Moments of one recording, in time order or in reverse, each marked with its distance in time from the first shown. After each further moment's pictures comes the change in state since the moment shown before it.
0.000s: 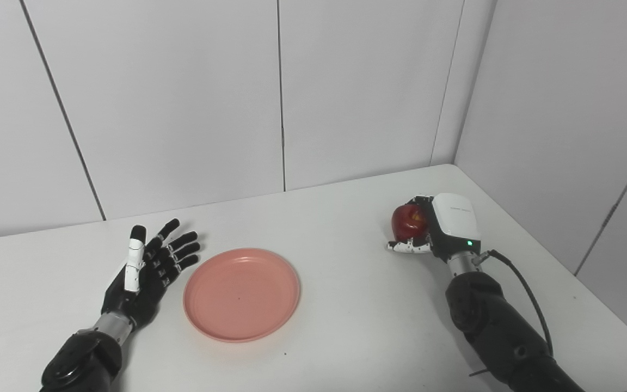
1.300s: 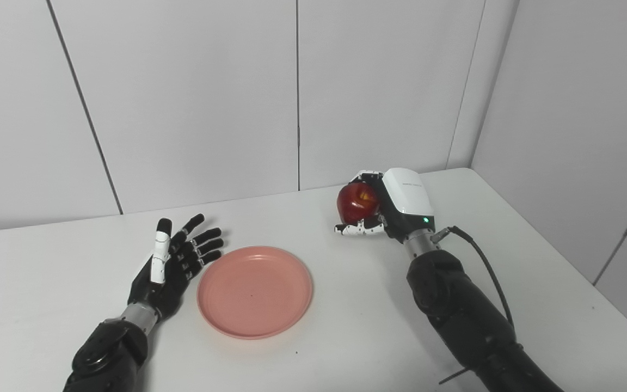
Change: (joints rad) left arm 0.001 -0.034 -0.017 -0.007 0.009 -0.001 0.038; right arm -0.090 0.111 0.077 -0.167 -0.006 0.000 0.155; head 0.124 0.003
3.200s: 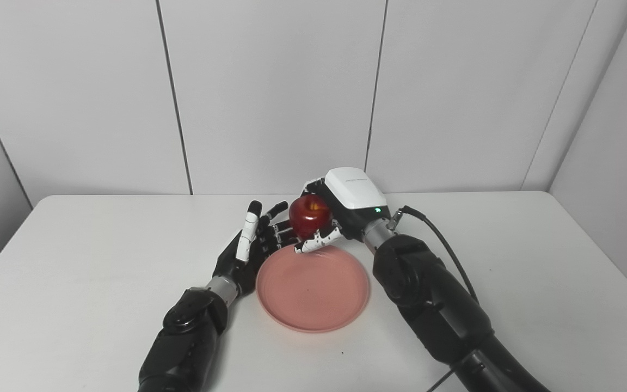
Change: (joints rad) left arm -0.049 -0.070 -0.007 0.095 0.035 -0.066 0.039; right arm -0.198 0.163 0.209 -0.050 -0.127 0.095 0.406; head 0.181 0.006
